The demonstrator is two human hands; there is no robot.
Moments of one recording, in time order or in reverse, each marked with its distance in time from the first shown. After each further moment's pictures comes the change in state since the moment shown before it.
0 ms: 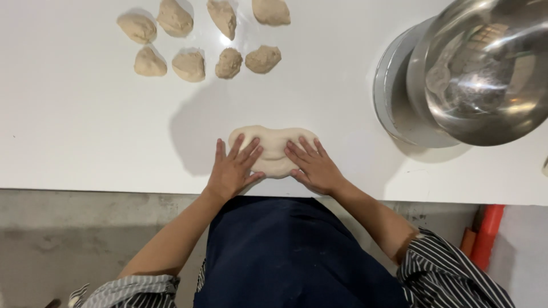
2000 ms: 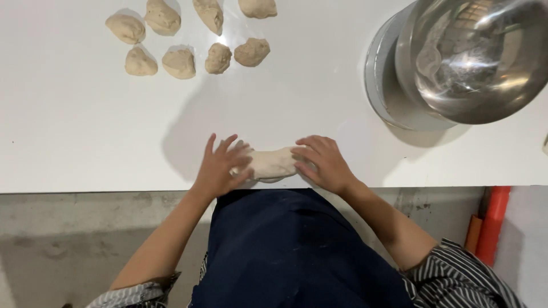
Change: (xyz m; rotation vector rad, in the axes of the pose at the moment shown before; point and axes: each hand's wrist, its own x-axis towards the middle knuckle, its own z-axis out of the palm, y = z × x) left_hand -0.013 -0.002 -0.038 -0.169 -0.236 0.067; right_hand -0.029 -0.020 -0.049 0.228 0.098 0.178
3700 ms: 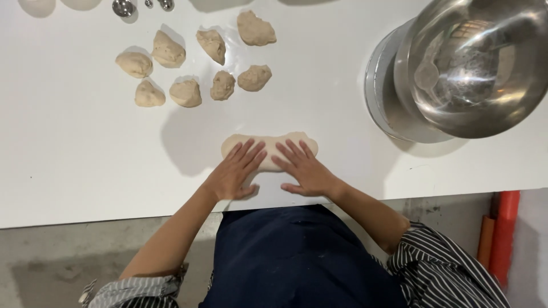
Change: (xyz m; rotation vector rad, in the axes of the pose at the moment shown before) left_hand 0.047 -0.035 -0.021 -0.188 0.059 0.275; right_hand 0.058 0.002 0.036 0.040 -0.035 -0.256
